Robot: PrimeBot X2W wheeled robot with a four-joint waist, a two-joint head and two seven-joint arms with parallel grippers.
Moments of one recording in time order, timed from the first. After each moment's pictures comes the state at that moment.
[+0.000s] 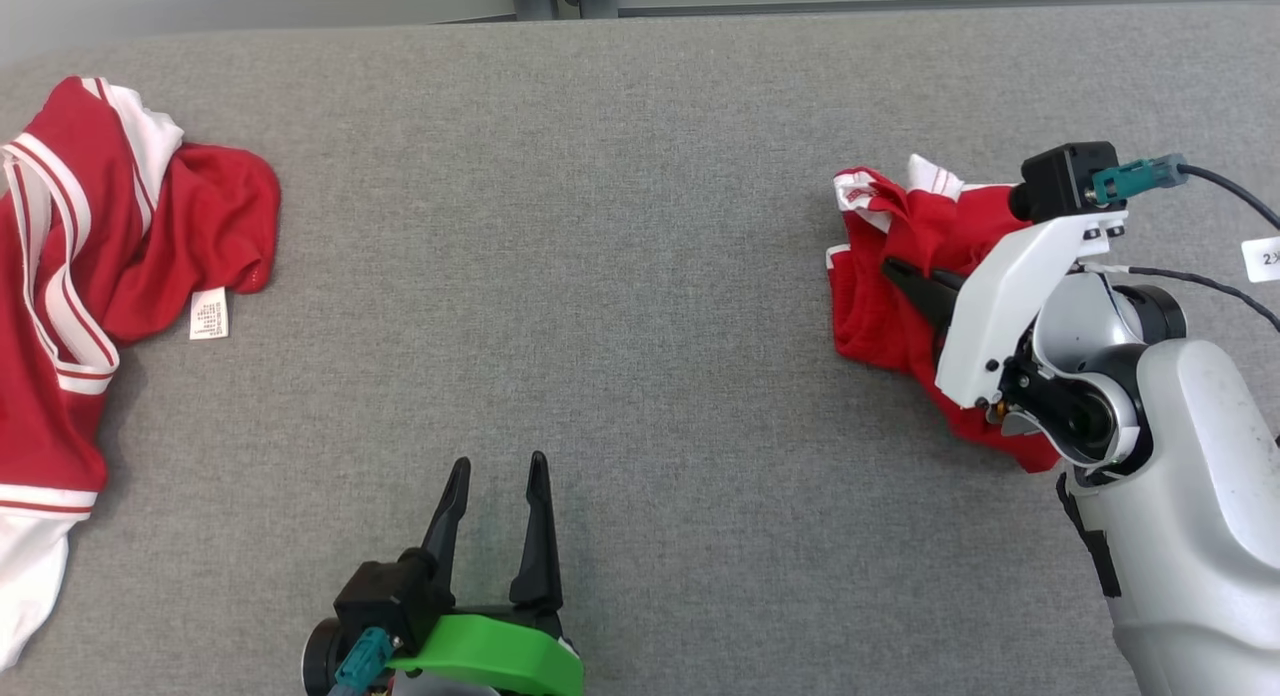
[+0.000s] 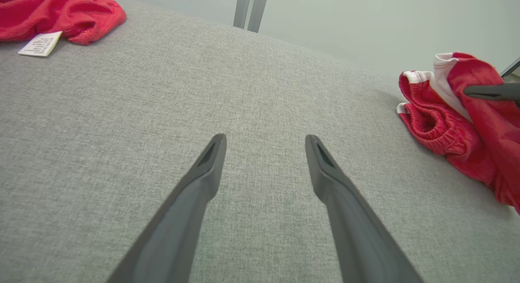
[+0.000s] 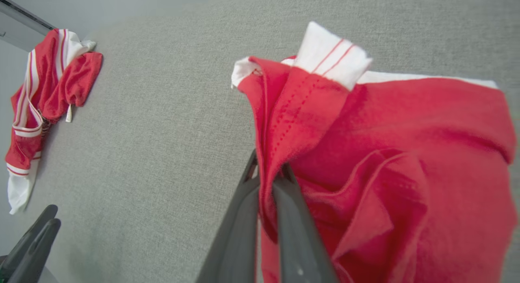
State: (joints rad) left arm -0.02 0.07 -0.45 0.11 -0.46 0.19 -0.26; right arm -0.49 -0.15 0.10 0.11 0.53 0.13 0.76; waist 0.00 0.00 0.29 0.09
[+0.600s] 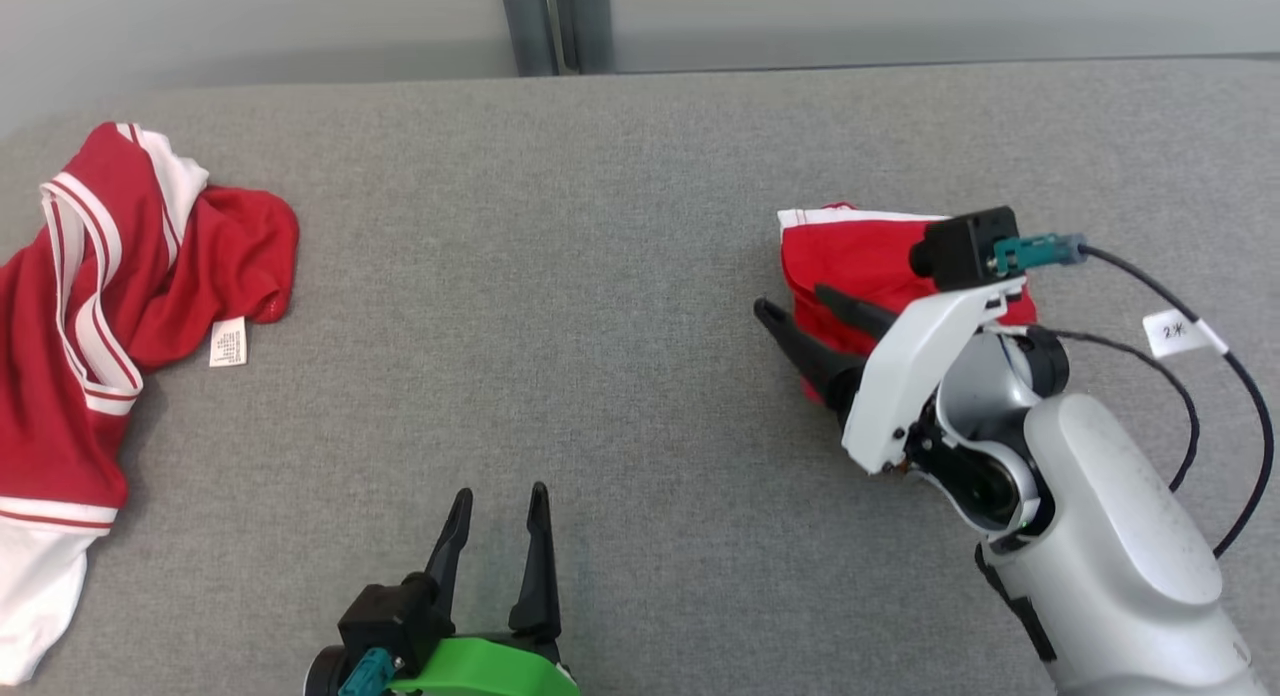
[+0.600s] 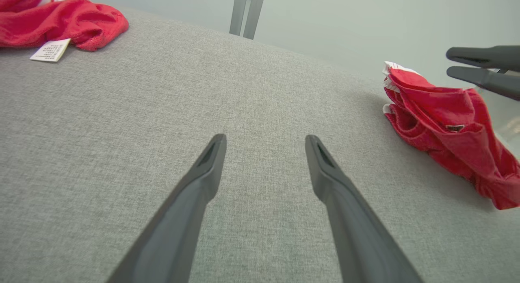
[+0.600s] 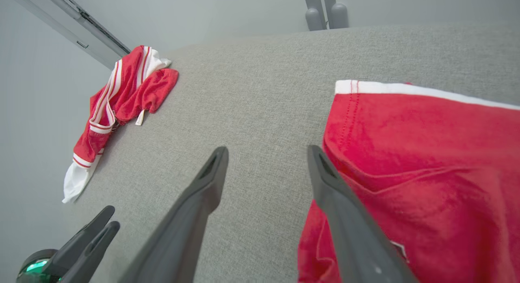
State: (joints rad) left arm 0.01 0.06 -0.43 0.14 -0.46 0.17 -0.26; right arm -0.46 -0.14 0.30 0.15 0.61 0.13 0.51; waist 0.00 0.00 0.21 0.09
